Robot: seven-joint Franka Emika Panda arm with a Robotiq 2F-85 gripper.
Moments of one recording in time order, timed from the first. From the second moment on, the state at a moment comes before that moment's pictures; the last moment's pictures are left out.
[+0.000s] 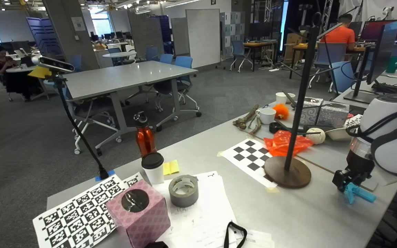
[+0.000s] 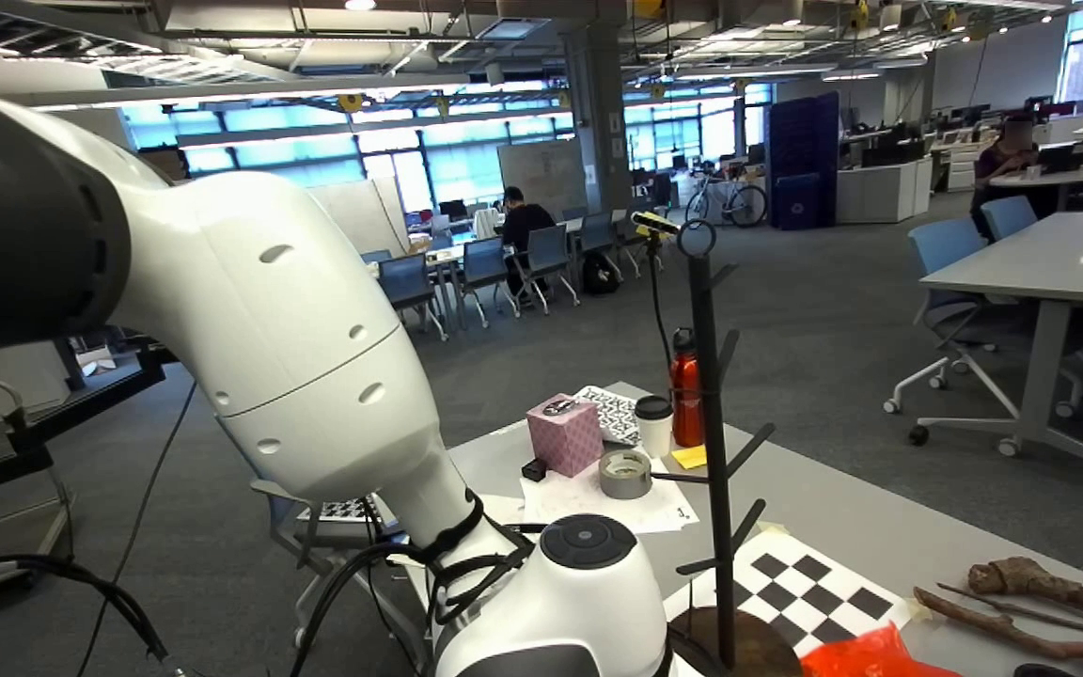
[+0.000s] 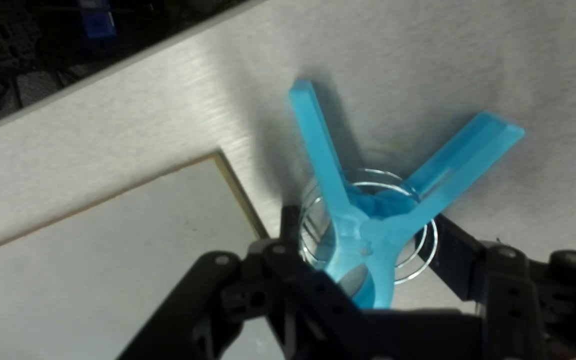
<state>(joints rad) -0.18 0.57 -0.15 -2.33 0.00 2.98 0.14</state>
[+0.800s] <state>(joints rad) -0.01 0.30 -0.34 -2.50 -0.13 2.91 0.15</state>
